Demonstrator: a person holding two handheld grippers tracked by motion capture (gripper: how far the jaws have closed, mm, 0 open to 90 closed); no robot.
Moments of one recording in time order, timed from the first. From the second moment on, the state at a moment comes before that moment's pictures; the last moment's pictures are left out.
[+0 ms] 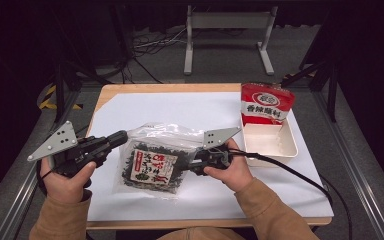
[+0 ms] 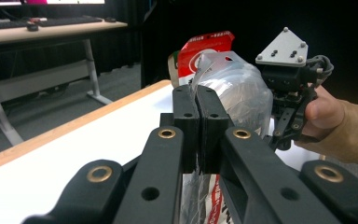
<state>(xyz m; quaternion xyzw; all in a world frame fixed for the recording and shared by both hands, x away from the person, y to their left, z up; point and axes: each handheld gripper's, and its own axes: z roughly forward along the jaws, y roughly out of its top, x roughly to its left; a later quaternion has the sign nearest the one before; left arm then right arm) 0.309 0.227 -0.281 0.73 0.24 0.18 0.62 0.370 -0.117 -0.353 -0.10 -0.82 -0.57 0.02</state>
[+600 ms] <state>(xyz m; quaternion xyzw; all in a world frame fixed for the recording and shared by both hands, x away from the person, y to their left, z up) 0.298 0.219 -0.275 0.72 0.22 0.20 0.62 0.362 -0.151 -0.311 -0.09 -0.83 -0.55 -0.03</state>
